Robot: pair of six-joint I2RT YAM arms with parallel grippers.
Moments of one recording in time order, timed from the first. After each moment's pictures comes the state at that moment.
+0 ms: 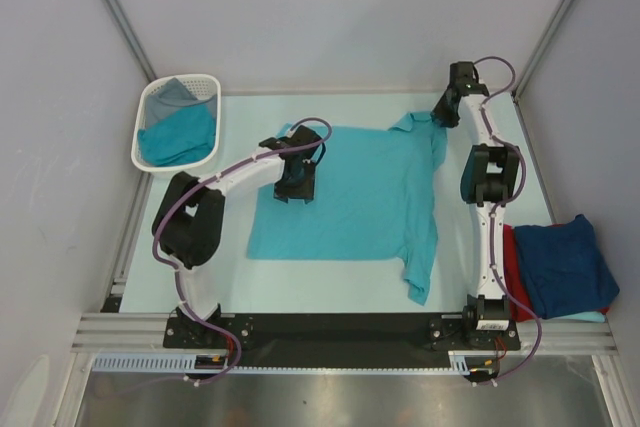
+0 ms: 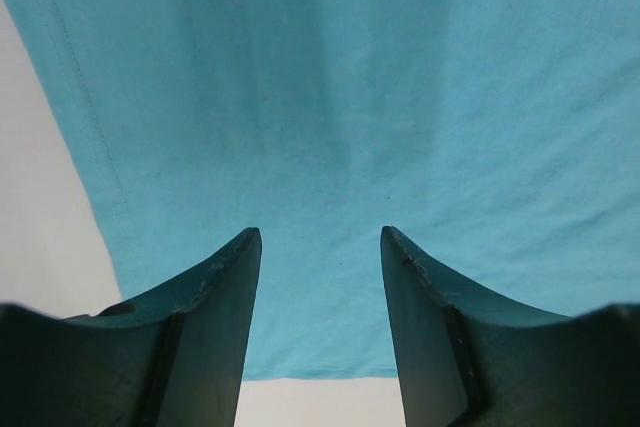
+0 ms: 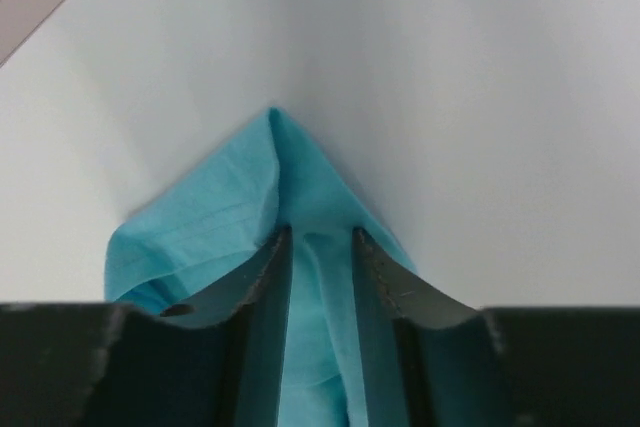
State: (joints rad) left arm -0.58 1.87 1.38 -0.77 -0.18 -0.49; right arm -0.02 2.67 2.52 -0.77 0.08 0.55
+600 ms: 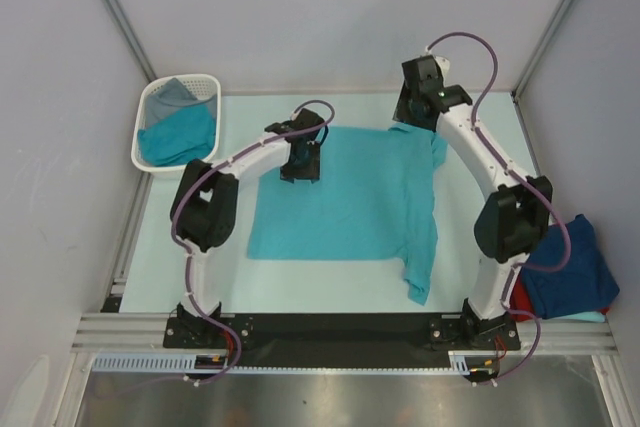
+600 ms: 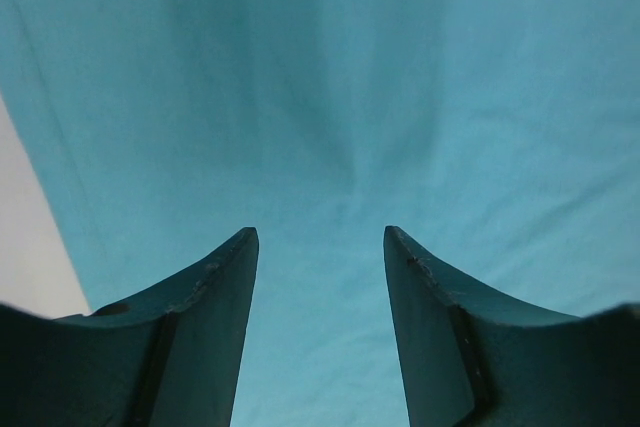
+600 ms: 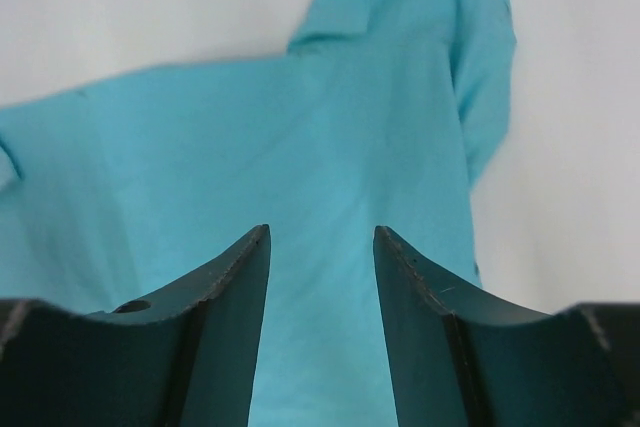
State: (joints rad) left arm -0.54 2.01 1.56 -0.73 -0.19 -0.46; right arm 0.33 1.89 1.85 -0.75 0.32 0.51
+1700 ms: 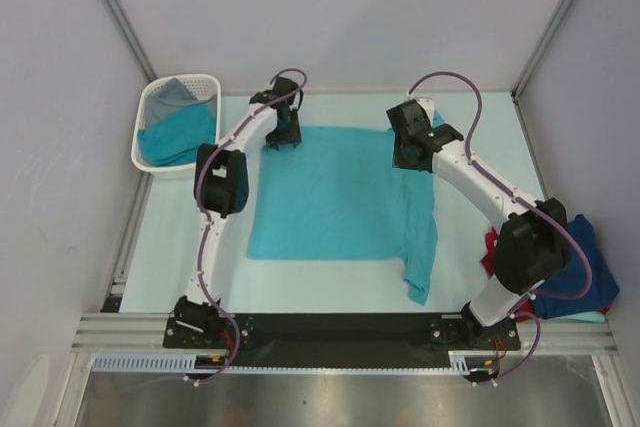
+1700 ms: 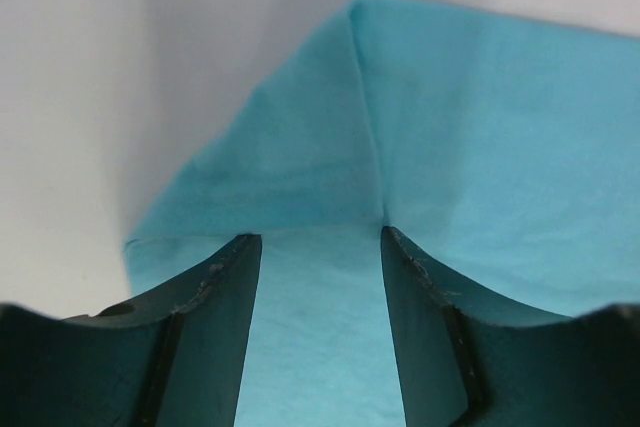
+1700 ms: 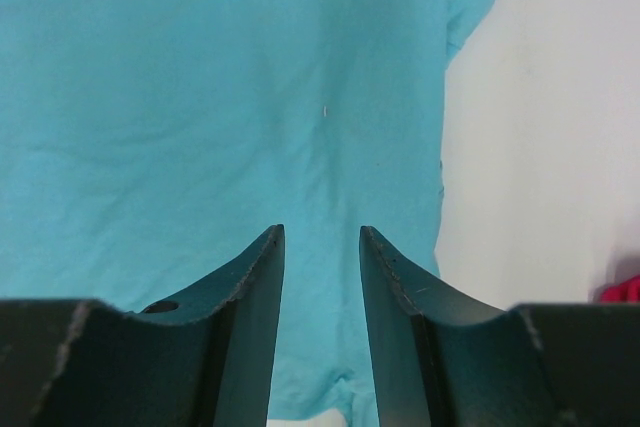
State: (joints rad) left arm -0.31 2.50 2.22 -0.85 -0.17 -0.42; right arm 0.48 1.64 1.43 -0.73 0.41 0.46
